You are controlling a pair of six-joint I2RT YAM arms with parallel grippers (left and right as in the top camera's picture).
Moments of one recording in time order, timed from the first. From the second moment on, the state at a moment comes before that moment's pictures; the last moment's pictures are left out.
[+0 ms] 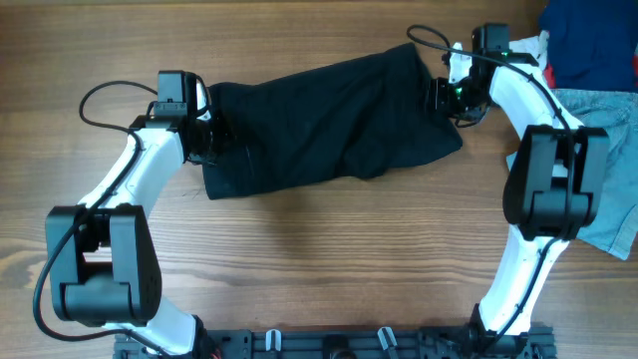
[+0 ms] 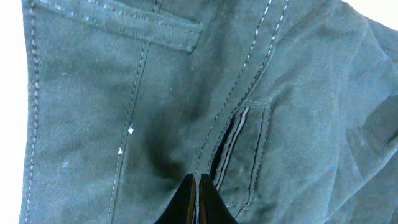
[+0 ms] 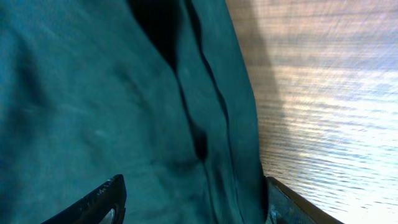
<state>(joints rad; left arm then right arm) -0.02 1.77 1.11 -0.49 0.28 -0.52 -0.04 2.20 1.65 -0.77 -0.32 0.02</state>
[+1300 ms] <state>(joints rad) 0.22 1.77 1.11 -0.46 0.56 -0.04 -0.04 2.28 1.66 -0.64 -0.51 -0.02</state>
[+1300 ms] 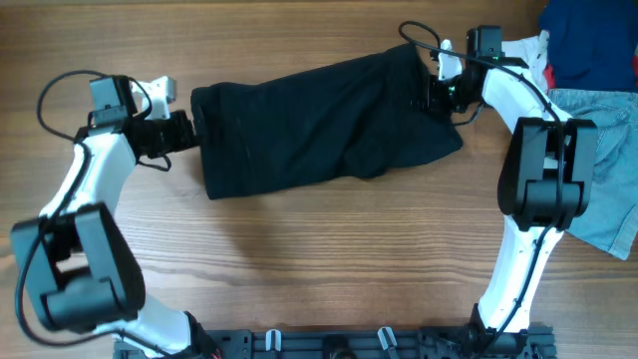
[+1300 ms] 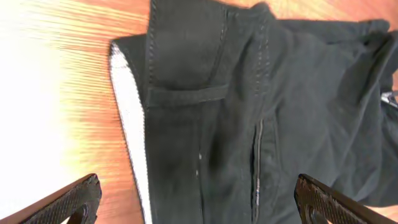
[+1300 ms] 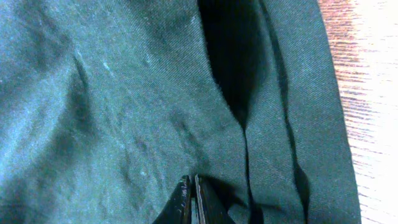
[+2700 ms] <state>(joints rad) 0.18 1.86 1.12 -0.50 0.49 -0.13 -0.02 2.28 1.66 -0.73 -0.54 -0.02</state>
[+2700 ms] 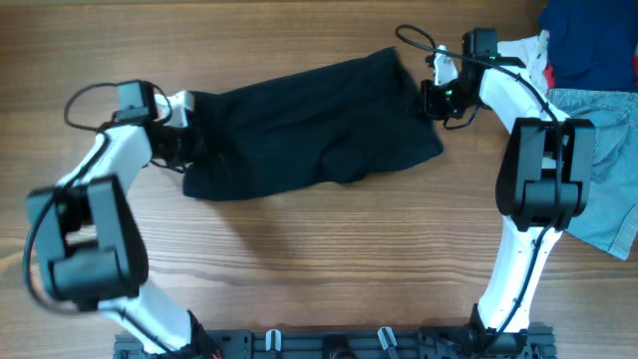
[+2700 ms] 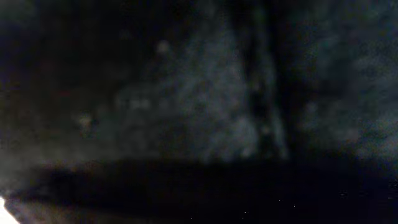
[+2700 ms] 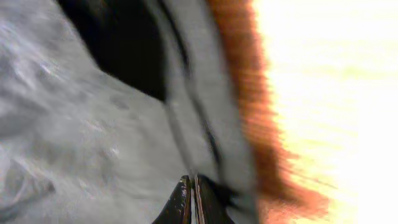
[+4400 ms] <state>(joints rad) -0.27 1.96 1.50 -0.43 0.18 -0.33 0.16 2.19 1.66 -0.48 -0.77 0.10</state>
